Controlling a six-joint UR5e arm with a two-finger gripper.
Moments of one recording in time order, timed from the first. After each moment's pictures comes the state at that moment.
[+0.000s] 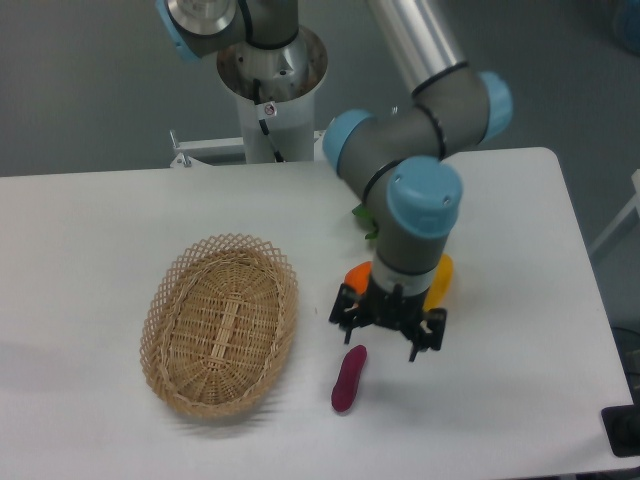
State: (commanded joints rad) arm 2.44 -2.09 -1.55 -0.90 1.39 0.72
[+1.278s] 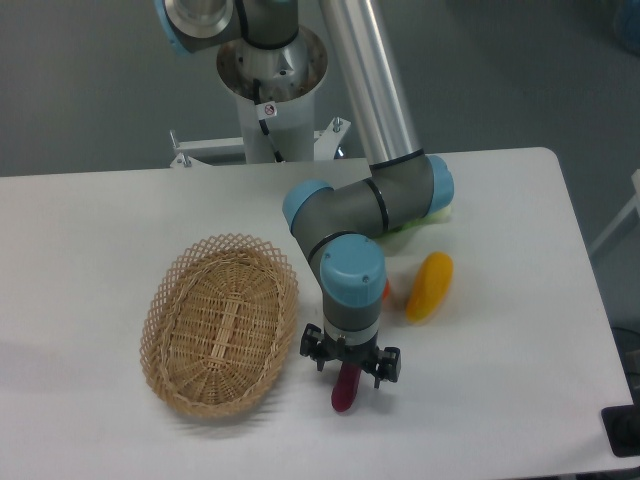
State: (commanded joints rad) arm 2.36 -2.19 -1.62 -0.75 1.56 0.73
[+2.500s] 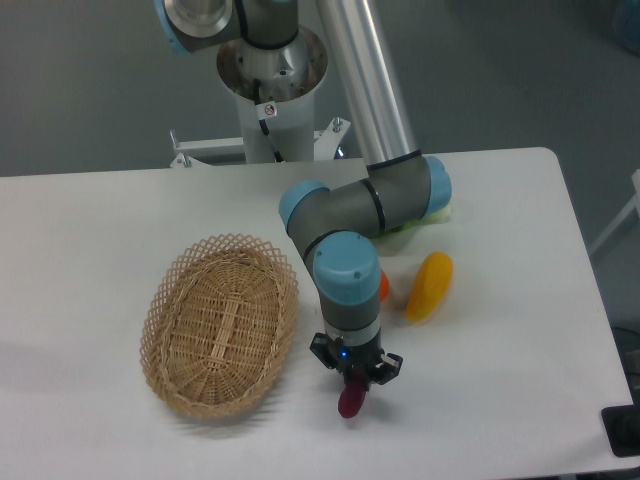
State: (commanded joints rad) arm 2.40 -2.12 -1.53 -0.73 1.58 0.78
